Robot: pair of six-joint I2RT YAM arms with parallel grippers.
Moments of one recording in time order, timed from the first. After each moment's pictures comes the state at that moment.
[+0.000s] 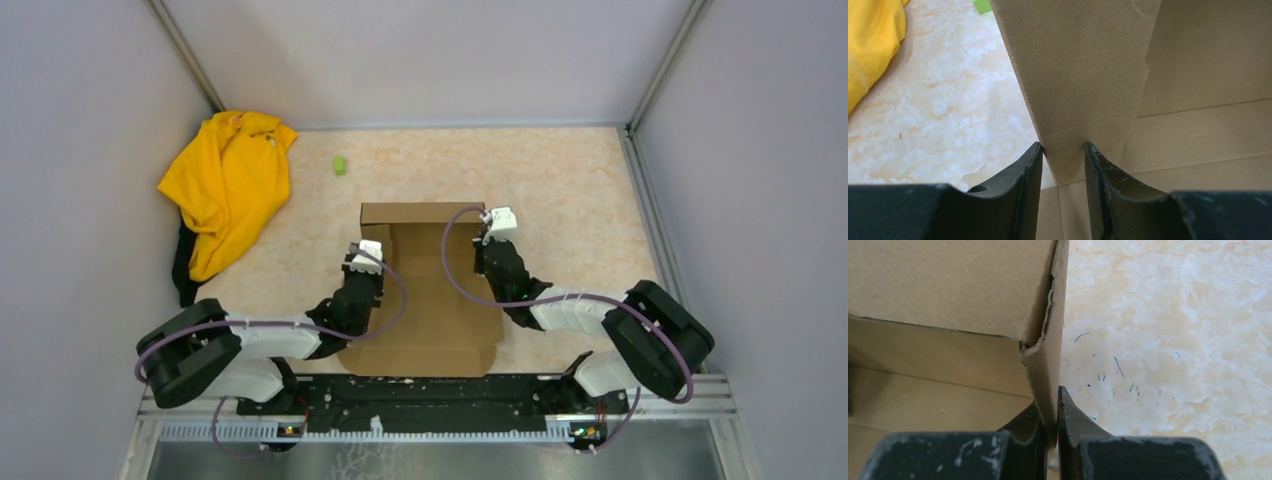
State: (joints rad) left arm -0.96 1.30 0.28 0.75 -0.85 -0.10; right arm 0.75 1.37 0.45 0.57 0.51 0.25
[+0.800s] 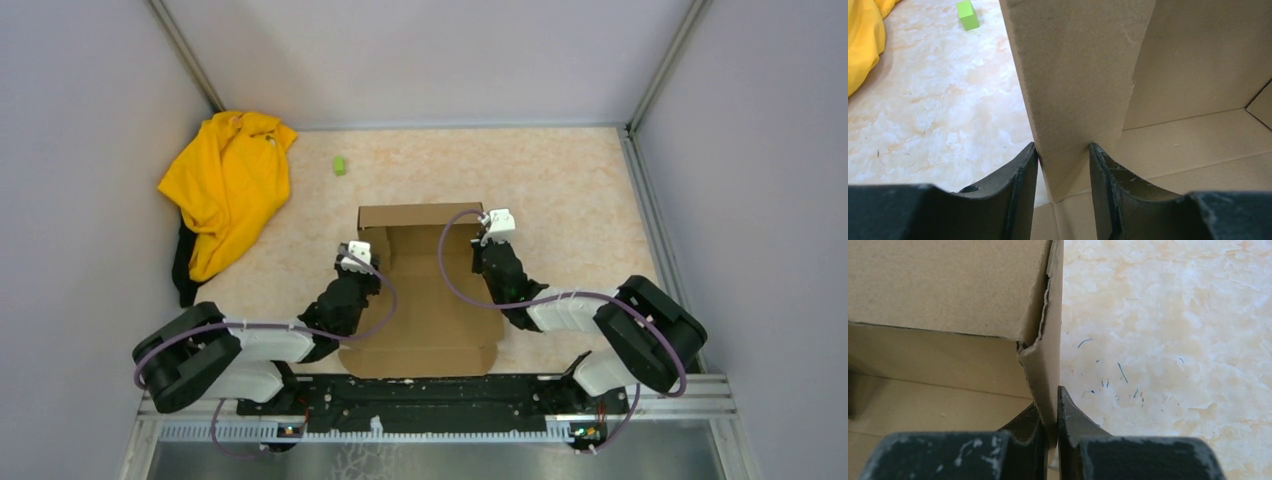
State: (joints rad) left arm -0.91 1.30 0.22 0.93 -0.75 -0.07; right arm 0.76 1.41 0.43 0.67 0.54 0.24
